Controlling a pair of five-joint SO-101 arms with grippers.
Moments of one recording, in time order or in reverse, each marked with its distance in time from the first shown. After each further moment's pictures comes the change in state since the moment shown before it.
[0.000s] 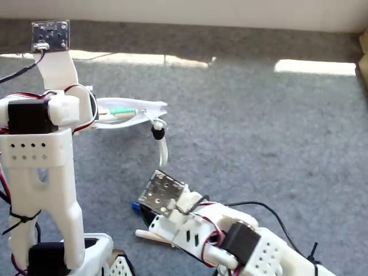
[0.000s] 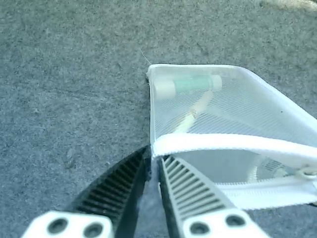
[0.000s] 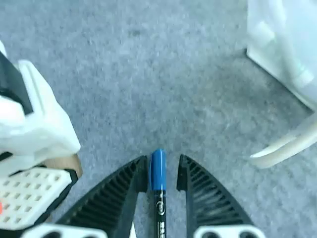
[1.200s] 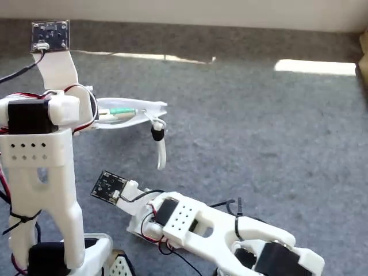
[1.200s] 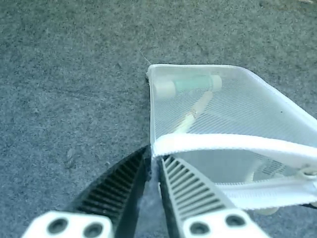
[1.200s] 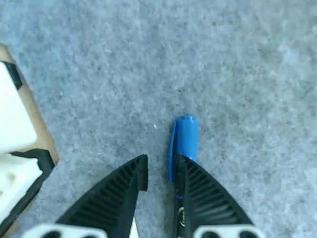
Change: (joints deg) left arm 0.0 0.0 0.0 0.0 0.0; right arm -3.0 54.5 -9.8 -19.3 0.0
